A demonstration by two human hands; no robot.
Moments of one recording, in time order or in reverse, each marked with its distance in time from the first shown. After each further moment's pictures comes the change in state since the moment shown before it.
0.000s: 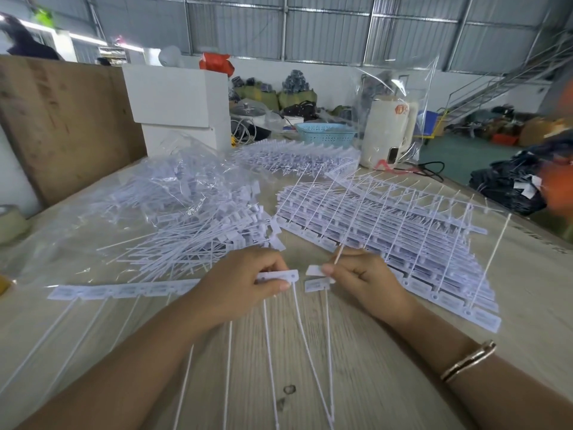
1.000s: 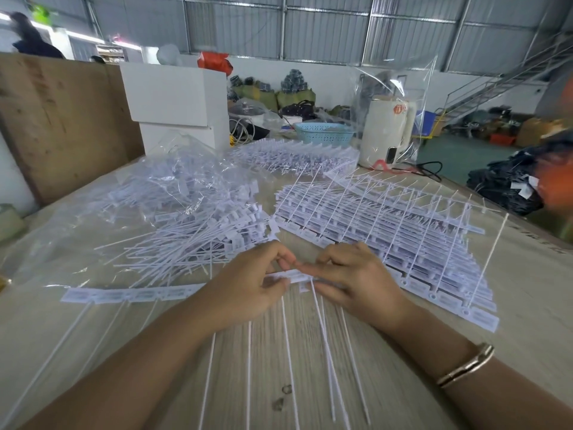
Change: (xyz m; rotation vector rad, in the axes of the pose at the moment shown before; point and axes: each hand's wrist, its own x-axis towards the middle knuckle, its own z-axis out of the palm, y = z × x) left_hand 0.001 0.006 0.010 -0.092 -0.009 -0.052; right_hand 0.001 -0.007 0.001 -0.599 -0.008 -0.333
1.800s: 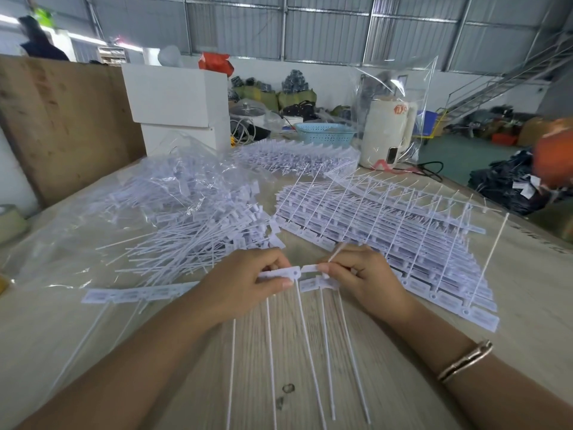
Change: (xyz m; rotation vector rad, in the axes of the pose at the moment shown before) left_hand 0.001 -0.002 -0.008 0.047 -0.023 0.020; right_hand 0.001 0.005 0.002 0.533 0.041 0.315
